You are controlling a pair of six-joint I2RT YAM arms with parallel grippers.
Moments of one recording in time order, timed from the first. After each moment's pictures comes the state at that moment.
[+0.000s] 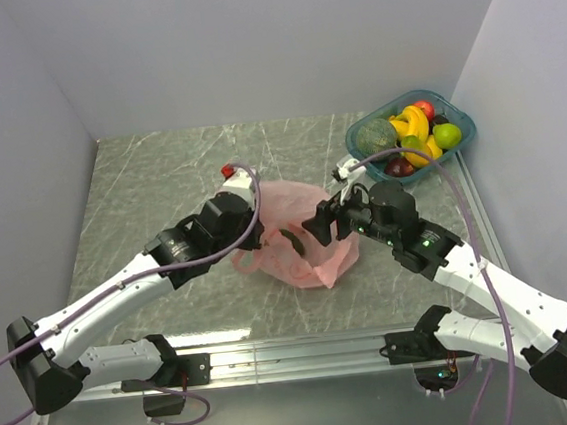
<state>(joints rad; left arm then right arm) -0.91 1.16 1.10 -0.52 -0.29 -0.47 0.69 0.94 0.82 -0.17 -0.11 0.17</state>
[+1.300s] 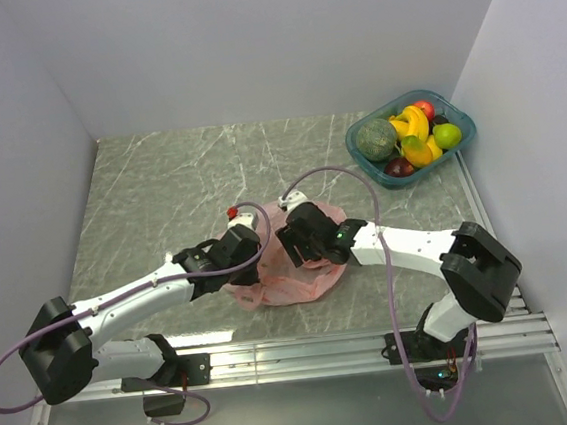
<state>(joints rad) -0.90 1.22 0.76 -0.47 -0.21 -0.68 0.89 1.52 0.90 -0.25 0.25 0.24</state>
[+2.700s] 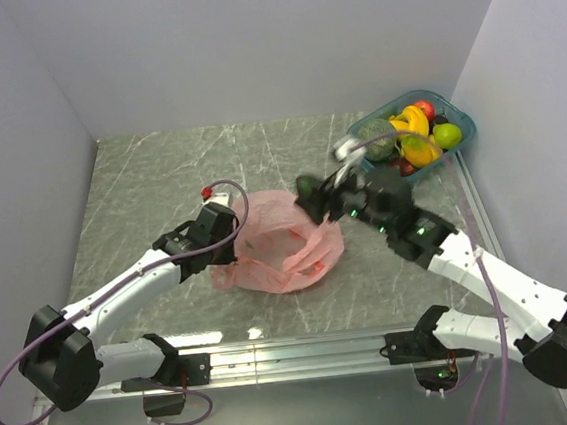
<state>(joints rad) -0.68 1.21 0.83 -0.54 -0.25 -0.52 0.74 1.02 0.93 -0.12 -0.06 0.19</state>
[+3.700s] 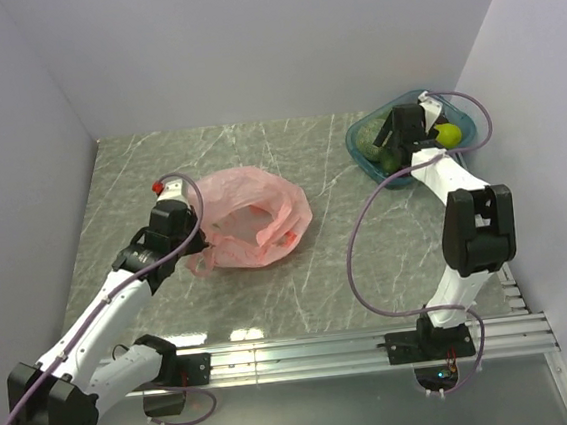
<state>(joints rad) -0.43 0.99 0.76 -0.46 -0.20 -0.49 0.04 1.76 1.28 -0.15 0.35 0.53</state>
